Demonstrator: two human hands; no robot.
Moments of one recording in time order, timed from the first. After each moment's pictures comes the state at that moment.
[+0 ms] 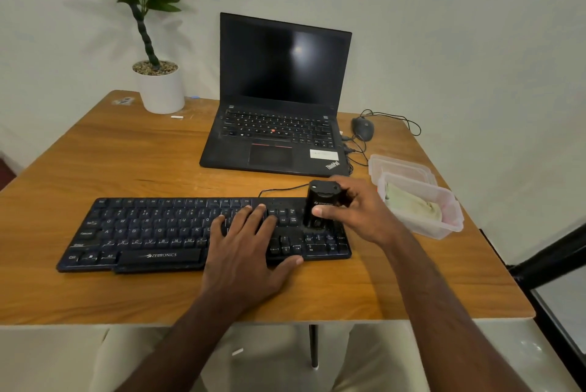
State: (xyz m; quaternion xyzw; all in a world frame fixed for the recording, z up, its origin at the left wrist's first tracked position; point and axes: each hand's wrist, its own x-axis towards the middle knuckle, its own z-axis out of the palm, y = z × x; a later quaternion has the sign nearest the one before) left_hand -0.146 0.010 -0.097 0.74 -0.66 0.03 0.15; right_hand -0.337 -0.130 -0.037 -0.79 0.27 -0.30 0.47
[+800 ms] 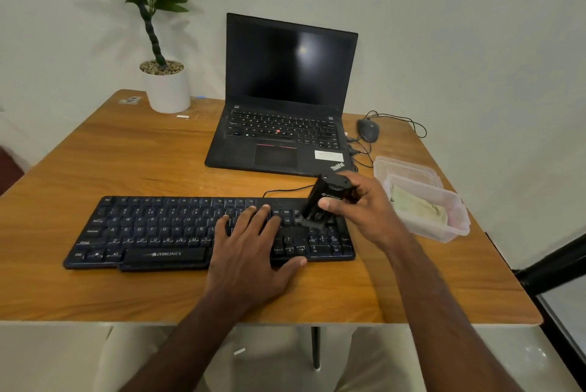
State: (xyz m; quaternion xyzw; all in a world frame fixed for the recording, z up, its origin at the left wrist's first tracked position) left_hand -0.146 0.011 -0.097 0.74 -0.65 0.03 0.15; right_hand -0.333 -0.128 -0.037 -0.76 0.26 -0.36 0.47
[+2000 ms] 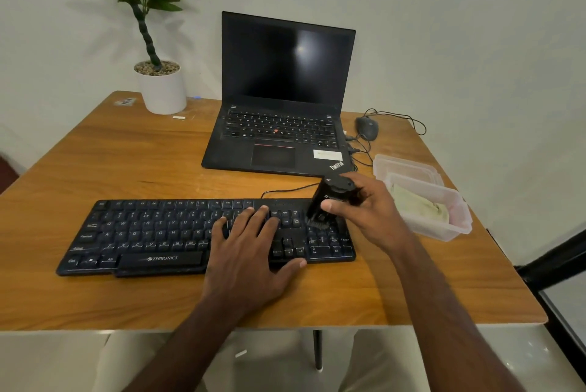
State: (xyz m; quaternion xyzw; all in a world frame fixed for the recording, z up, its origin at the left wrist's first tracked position) left_hand -0.145 0.010 -0.097 0.74 -0.65 0.02 0.15; right_hand -0.341 -0.129 -0.042 -0.77 0.26 -0.38 0.44
